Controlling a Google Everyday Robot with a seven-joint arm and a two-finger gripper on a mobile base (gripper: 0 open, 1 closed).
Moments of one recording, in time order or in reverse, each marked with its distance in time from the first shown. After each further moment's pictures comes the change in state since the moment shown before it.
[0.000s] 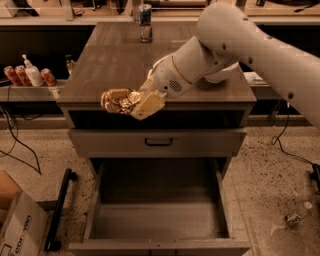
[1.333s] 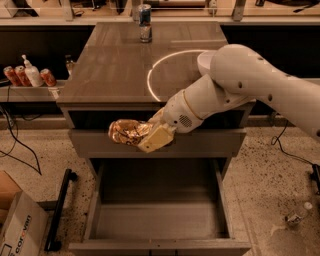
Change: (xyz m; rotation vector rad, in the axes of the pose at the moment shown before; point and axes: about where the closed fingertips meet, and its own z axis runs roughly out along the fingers) arm 0.055 0.064 0.016 -0.048 -0.020 0.148
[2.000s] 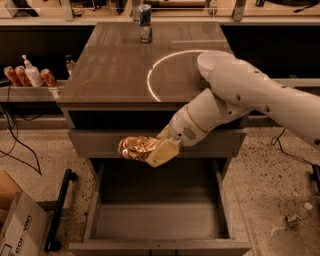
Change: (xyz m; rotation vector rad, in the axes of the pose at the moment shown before) arm 0.043 0.009 0.011 -0.030 0.089 0.120
